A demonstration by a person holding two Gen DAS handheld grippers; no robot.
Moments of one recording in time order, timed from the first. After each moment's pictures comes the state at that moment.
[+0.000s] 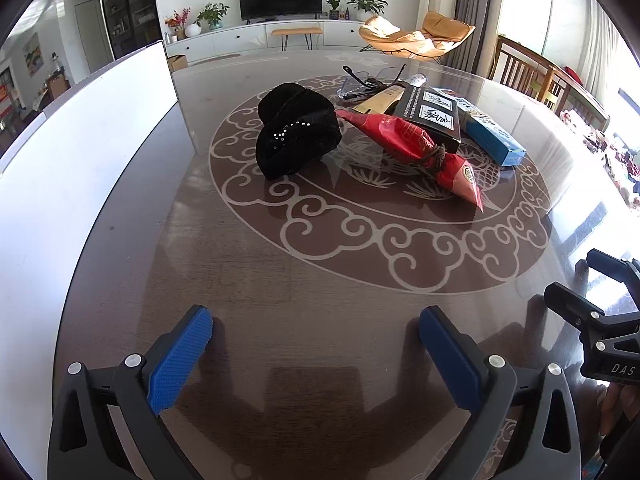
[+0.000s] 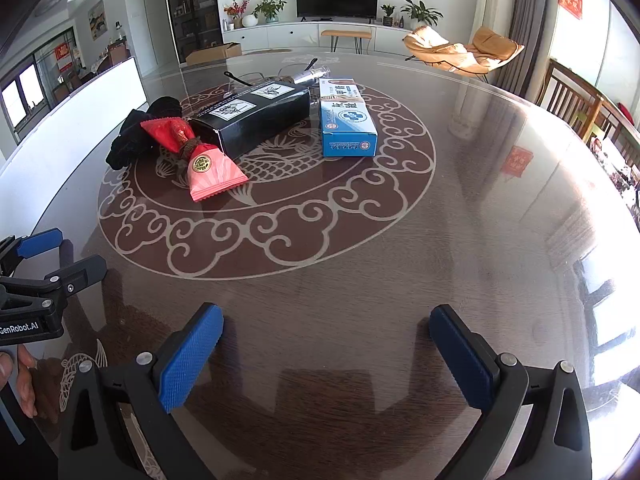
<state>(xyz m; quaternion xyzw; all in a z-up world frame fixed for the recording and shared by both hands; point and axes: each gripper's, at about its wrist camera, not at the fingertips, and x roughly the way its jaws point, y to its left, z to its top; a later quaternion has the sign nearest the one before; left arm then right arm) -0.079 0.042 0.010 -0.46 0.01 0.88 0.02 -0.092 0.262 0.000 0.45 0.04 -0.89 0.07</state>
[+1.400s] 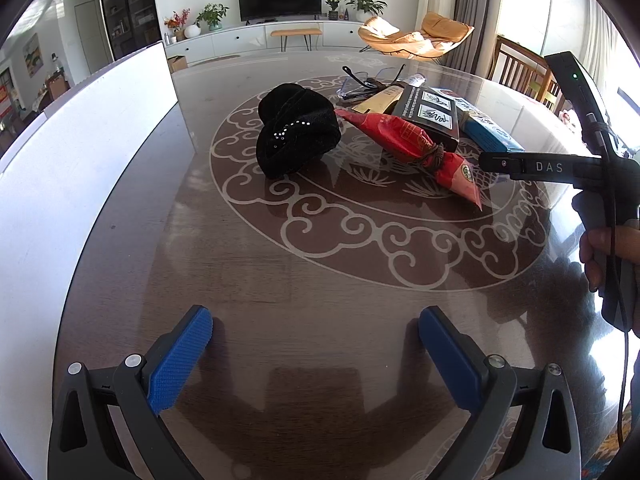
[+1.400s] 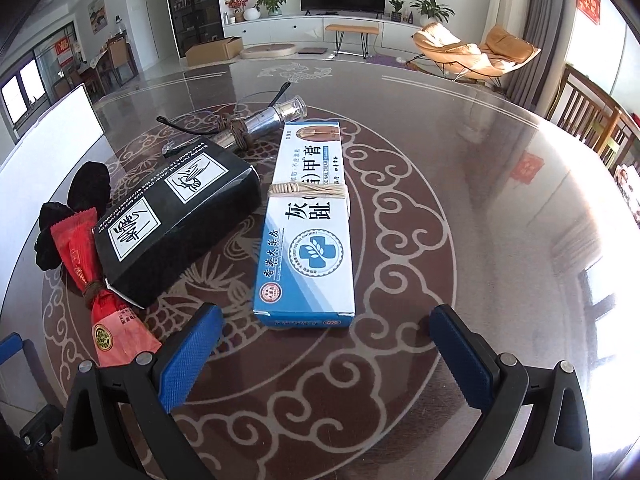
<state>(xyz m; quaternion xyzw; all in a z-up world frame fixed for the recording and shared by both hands) -0.078 0.042 0.009 -0.46 0.01 0.89 0.02 -0.228 0.272 0.000 0.46 0.05 -0.88 0.08</state>
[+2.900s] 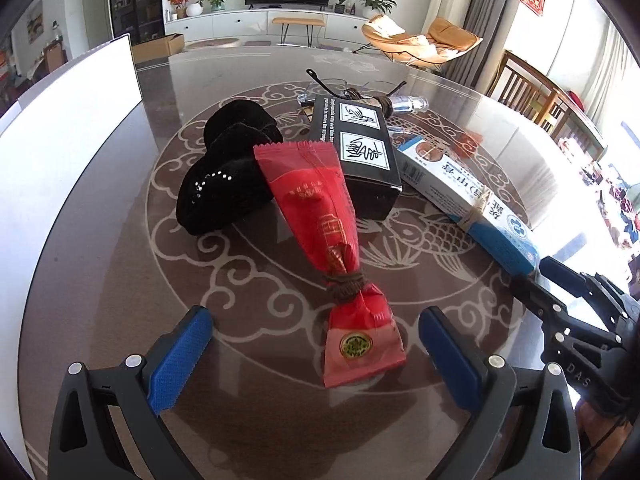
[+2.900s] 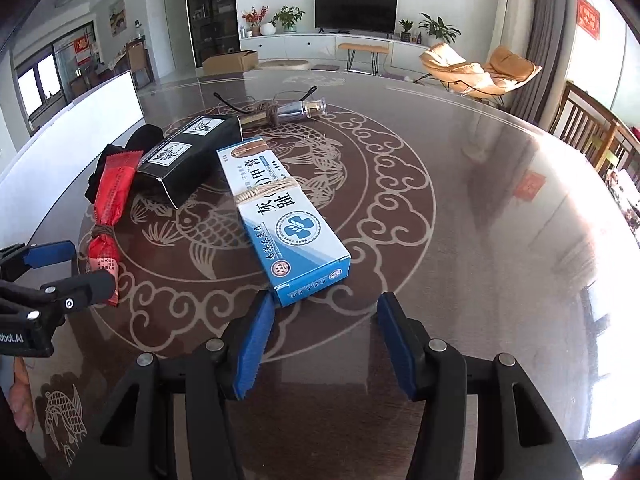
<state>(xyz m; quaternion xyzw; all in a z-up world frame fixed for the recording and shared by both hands) -0.144 0.078 0.016 -0.48 -0.04 0.87 0.03 -0.144 0.276 0.007 0.43 0.07 -0.90 0.09</state>
